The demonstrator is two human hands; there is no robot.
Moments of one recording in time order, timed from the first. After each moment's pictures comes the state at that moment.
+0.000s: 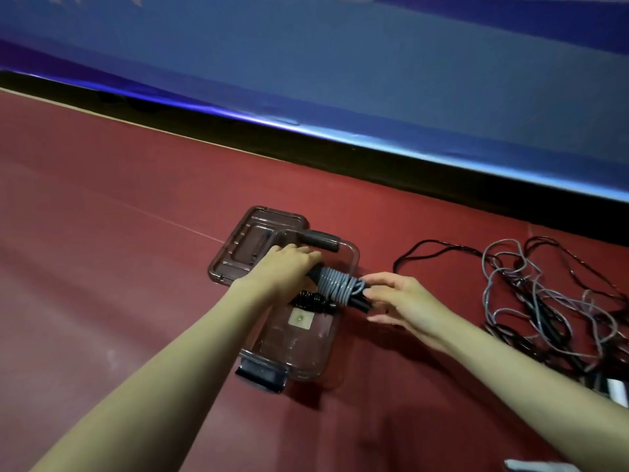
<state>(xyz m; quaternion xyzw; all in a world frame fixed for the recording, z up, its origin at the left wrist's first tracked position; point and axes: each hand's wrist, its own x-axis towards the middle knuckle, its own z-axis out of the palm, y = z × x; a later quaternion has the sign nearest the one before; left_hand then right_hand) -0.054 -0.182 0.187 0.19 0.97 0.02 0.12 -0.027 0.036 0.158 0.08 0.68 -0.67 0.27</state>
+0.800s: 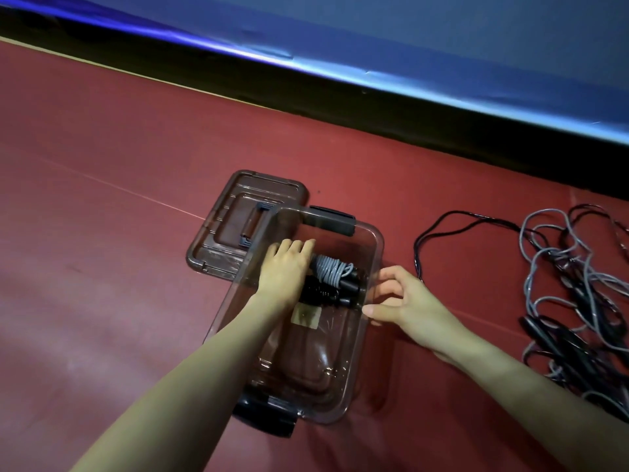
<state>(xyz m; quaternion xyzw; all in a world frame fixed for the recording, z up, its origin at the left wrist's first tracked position) -0.114 -0.208 0.033 0.10 0.99 0.00 0.04 -0.060 0.005 0.096 0.06 0.73 -0.63 0.27</state>
